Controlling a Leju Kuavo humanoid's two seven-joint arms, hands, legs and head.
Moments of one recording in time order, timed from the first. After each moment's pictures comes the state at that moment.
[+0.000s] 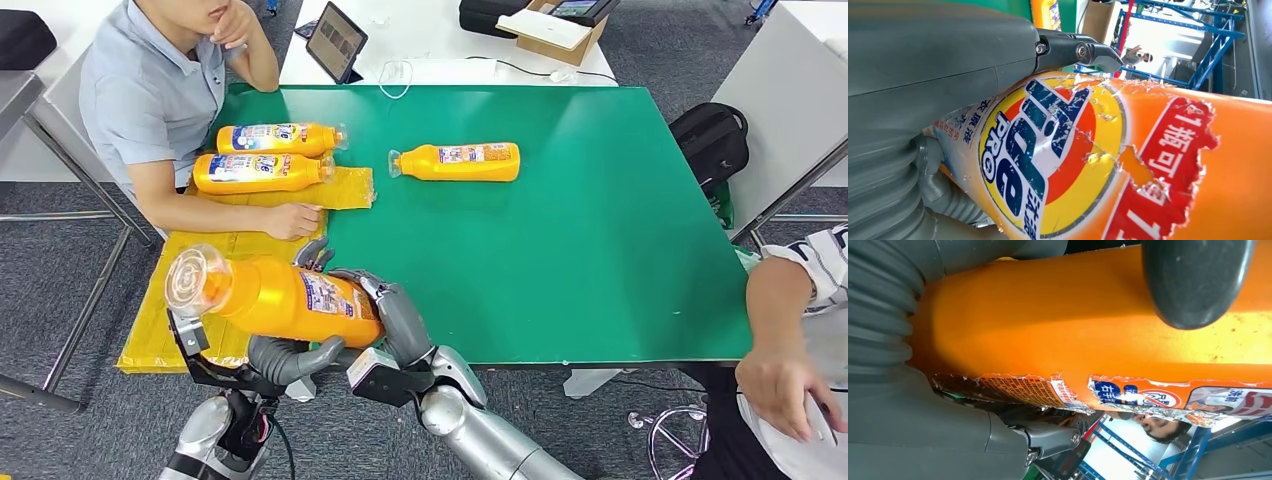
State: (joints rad) left arm -0.11 -0.08 -0.34 -1.41 0.30 -0.36 -0.42; right arm -0.39 0.20 0.66 -0.94 0.25 -0.37 -0.70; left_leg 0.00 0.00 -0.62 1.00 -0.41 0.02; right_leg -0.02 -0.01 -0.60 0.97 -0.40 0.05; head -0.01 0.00
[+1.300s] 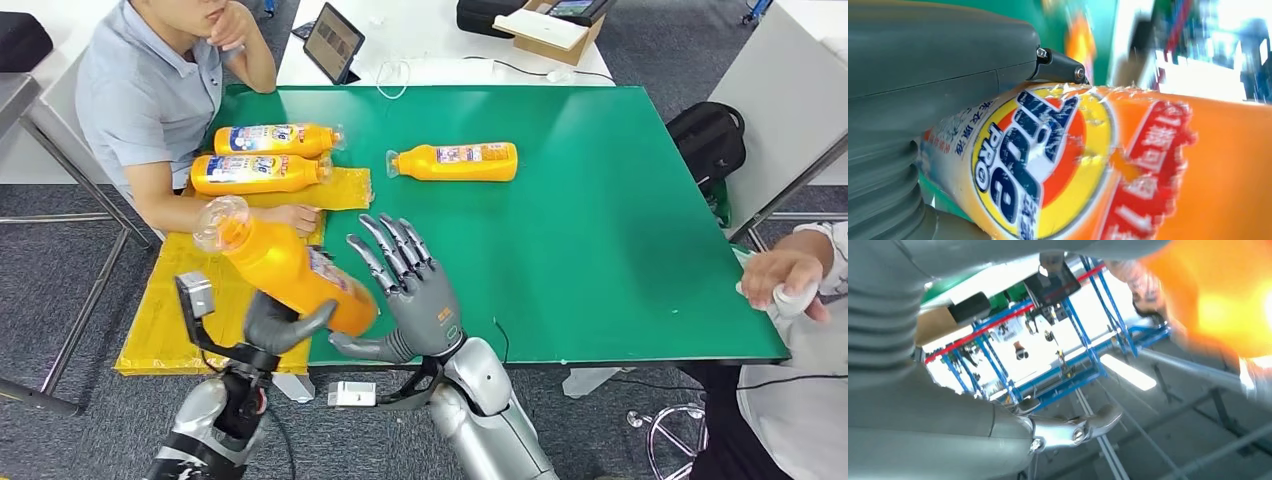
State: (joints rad) left arm -0.15 -0.07 -0.36 -1.39 0.31 -0.25 -0.38; right arm -0.37 0.28 0.44 -0.90 0.93 -0.69 -0.69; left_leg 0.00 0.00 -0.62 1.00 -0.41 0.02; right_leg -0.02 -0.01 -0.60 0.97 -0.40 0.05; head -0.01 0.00
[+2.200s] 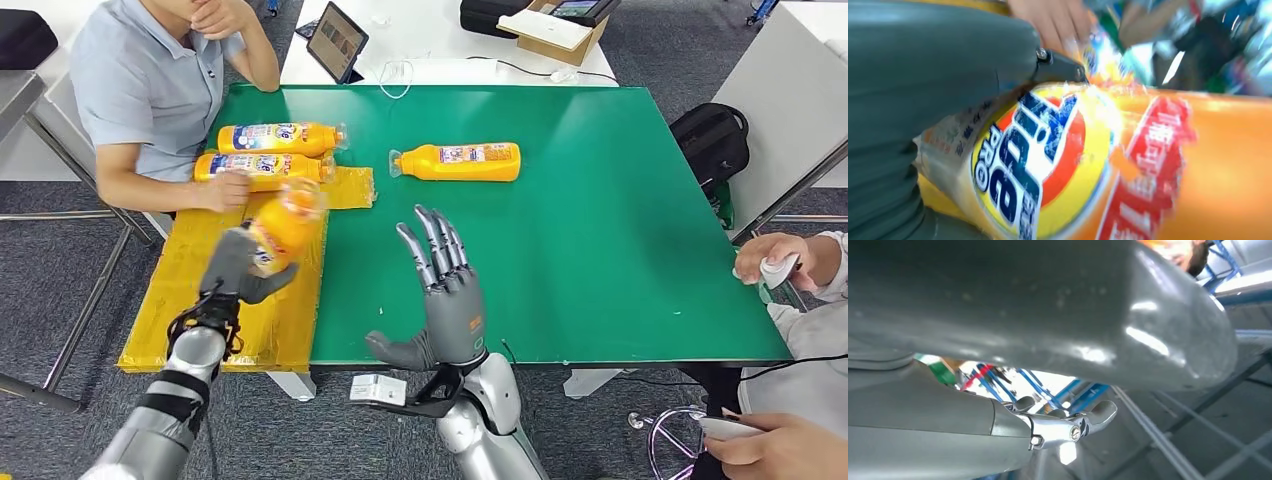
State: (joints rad) left arm -0.46 -0.01 -0.20 -0.98 -0.48 0.23 -0.25; right arm -0.14 0.33 0.22 -1.31 0.97 -0.70 -0.70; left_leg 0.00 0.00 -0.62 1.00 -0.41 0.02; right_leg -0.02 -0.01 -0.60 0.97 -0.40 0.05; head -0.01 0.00
